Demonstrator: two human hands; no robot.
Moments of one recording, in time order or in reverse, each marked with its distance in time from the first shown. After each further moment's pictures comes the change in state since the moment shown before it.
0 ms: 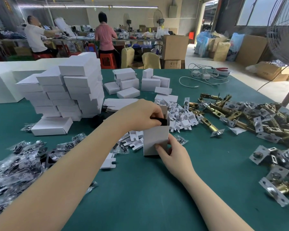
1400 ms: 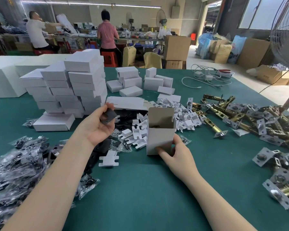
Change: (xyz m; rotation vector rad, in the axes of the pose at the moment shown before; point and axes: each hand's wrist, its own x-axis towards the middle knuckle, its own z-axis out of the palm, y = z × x) left_hand -0.069 -0.079 0.017 -2.004 0.553 -0.677; right_hand -0.006 -0.007 -0.004 -0.008 -0.005 -0.018
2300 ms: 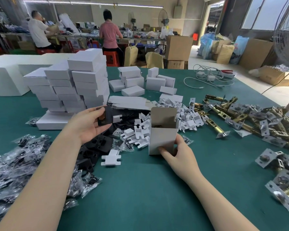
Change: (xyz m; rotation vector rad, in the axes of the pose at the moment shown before) left_hand 0.001 0.022 -0.020 0.444 0.107 0.149; right_hand -0.002 -0.004 -0.002 0.003 -0.008 0.027
